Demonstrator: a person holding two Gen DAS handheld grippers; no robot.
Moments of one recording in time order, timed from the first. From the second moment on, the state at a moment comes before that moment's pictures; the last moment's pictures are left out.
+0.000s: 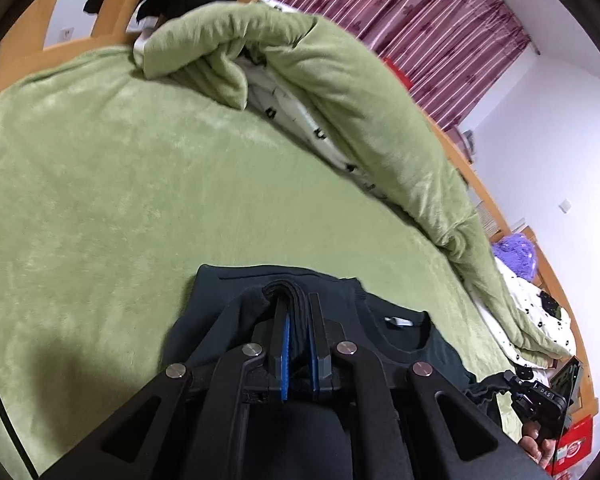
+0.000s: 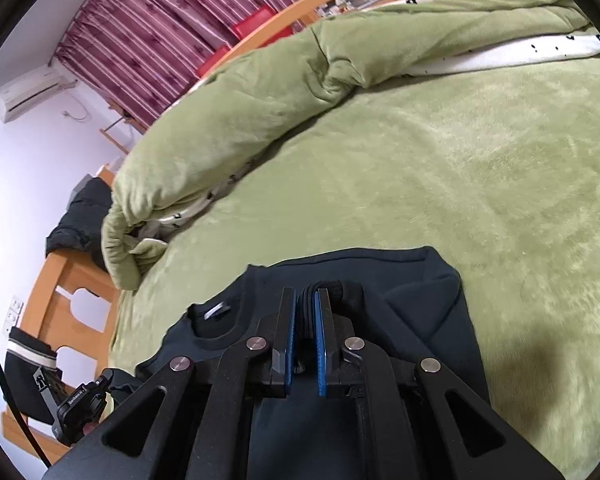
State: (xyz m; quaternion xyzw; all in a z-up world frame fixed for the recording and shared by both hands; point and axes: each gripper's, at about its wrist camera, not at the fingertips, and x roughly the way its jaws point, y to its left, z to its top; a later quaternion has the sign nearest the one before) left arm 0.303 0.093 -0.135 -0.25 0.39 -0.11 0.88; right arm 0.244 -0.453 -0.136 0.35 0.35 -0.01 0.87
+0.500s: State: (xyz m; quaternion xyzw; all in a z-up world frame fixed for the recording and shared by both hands) left arm 0.291 0.102 -0.137 -0.23 0.37 -0.10 0.89; right arm 0.242 -0.427 -0.143 0.26 0.35 0.01 0.90
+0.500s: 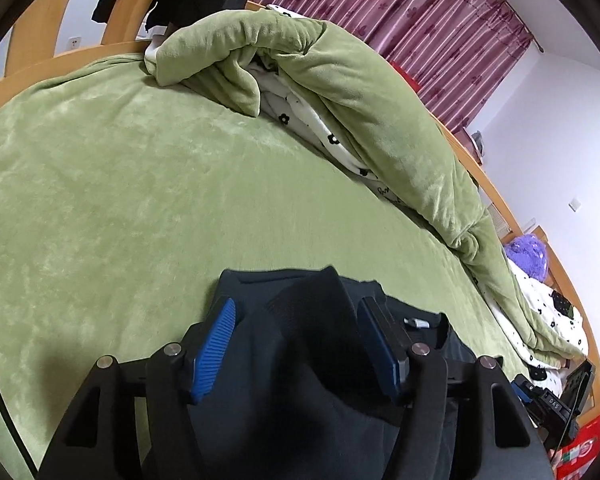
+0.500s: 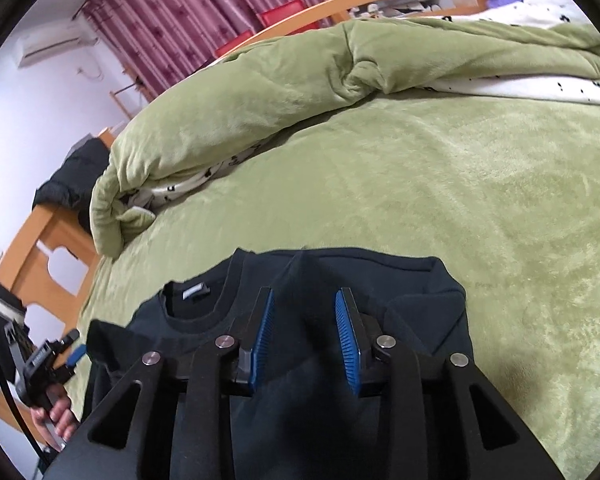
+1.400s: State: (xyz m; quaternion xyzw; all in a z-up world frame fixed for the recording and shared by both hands) left arm 0.312 0.104 -0.193 -0.18 0.43 -0.04 0.88; right arm 0.288 -0.416 -0.199 0.10 0.43 -0.07 0.89
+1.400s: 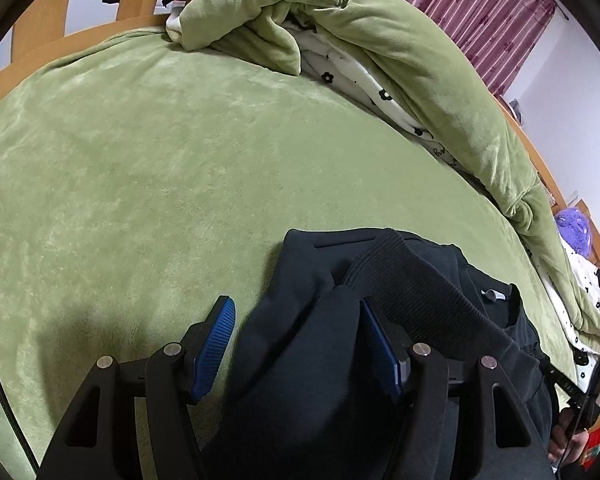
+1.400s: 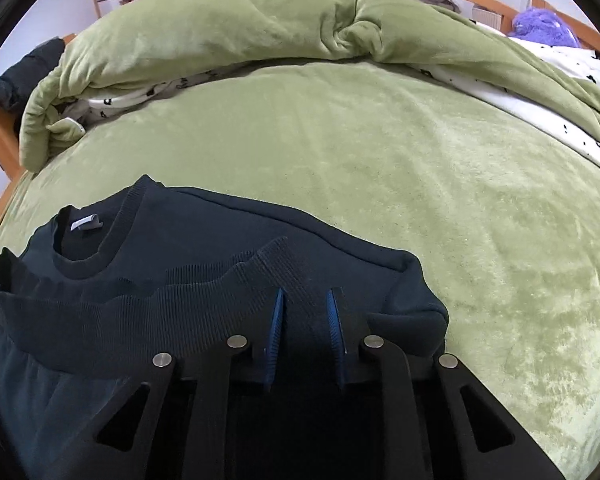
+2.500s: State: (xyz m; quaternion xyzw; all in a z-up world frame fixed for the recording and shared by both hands) left arm 0.235 0.108 -0.170 -0.17 0.42 -0.06 0.89; right arm 0.171 -0.200 -0.178 0.03 0.39 0.13 0.91
